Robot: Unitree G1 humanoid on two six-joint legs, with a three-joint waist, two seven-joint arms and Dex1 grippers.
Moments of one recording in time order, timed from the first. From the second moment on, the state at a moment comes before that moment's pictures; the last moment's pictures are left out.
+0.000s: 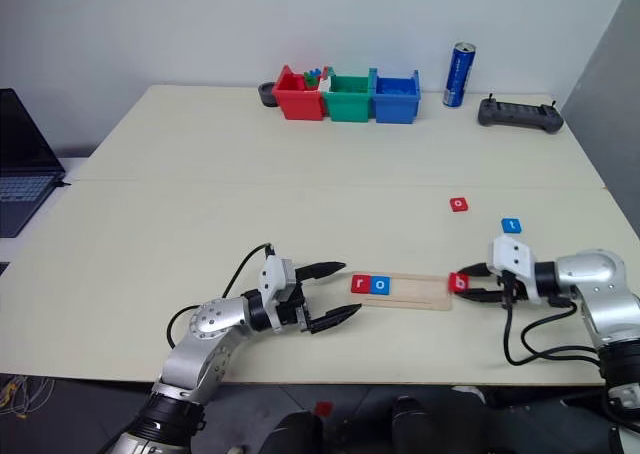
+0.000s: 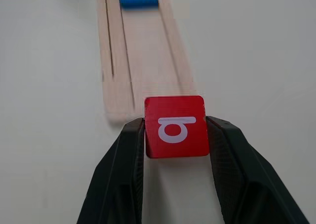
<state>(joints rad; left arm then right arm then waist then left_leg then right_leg) -0.19 0.34 -0.16 -0.01 -0.31 0.05 -0.99 -0.38 -0.85 0.06 0.20 0.23 0.05 1.32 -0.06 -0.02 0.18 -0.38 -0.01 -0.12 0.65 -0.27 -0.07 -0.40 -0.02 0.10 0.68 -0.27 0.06</state>
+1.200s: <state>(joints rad) -0.20 0.35 -0.16 -0.01 -0.31 0.04 -1.01 -0.30 -0.68 0.14 -0.06 0.22 0.23 1.11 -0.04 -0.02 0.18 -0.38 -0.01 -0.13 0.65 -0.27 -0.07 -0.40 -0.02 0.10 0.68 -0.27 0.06</state>
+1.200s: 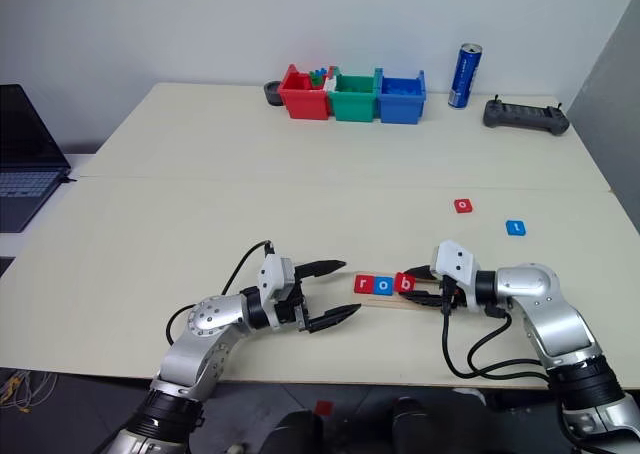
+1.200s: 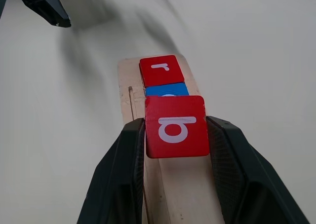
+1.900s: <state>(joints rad) -0.20 0.35 -0.16 -0.01 -0.31 0.04 -1.01 -0.34 -0.67 0.18 0.03 0.18 0.18 1.12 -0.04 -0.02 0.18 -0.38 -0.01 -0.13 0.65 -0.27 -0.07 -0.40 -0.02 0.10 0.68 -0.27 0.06</state>
